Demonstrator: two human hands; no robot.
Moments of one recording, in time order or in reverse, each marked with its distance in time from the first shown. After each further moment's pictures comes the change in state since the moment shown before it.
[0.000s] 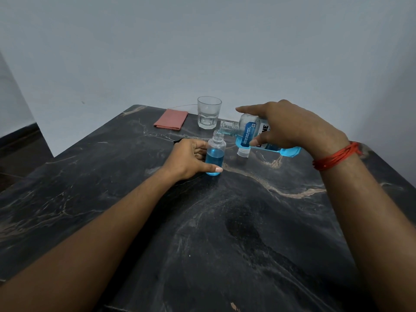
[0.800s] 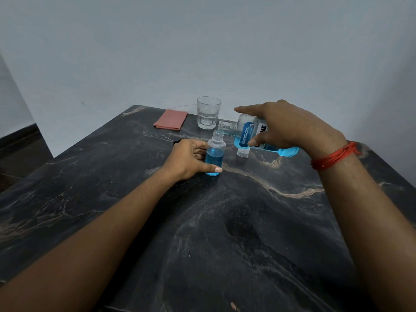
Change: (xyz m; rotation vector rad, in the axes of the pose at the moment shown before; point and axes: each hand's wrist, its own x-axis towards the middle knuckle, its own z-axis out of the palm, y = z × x) left_hand 0.002 -0.002 0.000 -0.009 -0.004 -0.006; right_hand 0.001 -0.001 0.000 -0.009 0.001 -0.006
